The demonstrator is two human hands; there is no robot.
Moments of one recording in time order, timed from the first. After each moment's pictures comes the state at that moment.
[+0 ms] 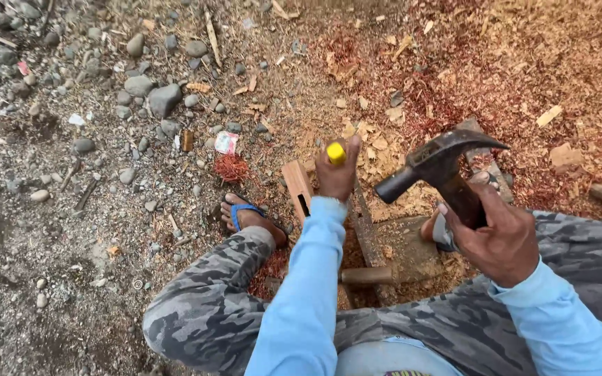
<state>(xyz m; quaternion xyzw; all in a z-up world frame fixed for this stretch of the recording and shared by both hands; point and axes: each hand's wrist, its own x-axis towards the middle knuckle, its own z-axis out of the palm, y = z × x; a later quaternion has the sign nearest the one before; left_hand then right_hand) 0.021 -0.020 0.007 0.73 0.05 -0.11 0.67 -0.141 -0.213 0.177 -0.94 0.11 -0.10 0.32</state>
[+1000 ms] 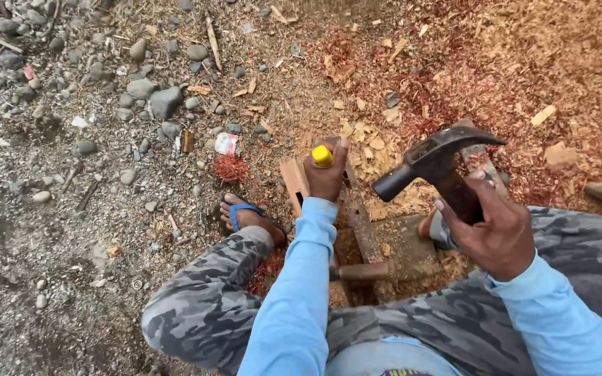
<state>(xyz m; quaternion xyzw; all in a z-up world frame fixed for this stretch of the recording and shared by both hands) 0.021 -0.006 -0.020 0.64 0.01 -0.02 0.77 -0.146 -0.213 0.183 -0.93 0.08 -0.14 0.32</state>
